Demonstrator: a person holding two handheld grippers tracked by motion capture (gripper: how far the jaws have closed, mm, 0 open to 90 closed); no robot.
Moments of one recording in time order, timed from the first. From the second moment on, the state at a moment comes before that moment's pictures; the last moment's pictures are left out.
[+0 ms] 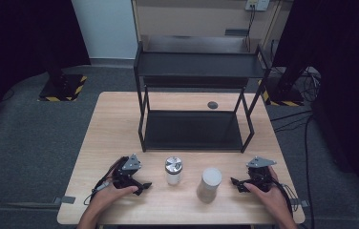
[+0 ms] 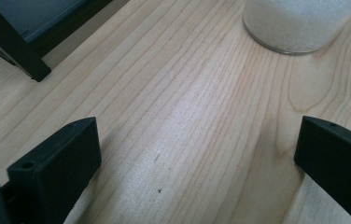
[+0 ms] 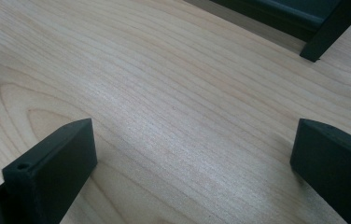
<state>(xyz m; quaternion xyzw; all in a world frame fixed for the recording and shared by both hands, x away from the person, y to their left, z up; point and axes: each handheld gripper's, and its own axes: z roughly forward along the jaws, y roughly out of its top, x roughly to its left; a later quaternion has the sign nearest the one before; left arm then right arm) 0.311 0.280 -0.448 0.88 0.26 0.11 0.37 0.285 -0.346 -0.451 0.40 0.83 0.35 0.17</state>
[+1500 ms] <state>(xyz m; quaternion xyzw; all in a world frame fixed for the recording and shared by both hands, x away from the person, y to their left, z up) 0.303 0.274 -0.444 0.87 0.22 0.12 0.42 0.284 -0.346 -0.451 0.40 0.83 0.35 0.17</state>
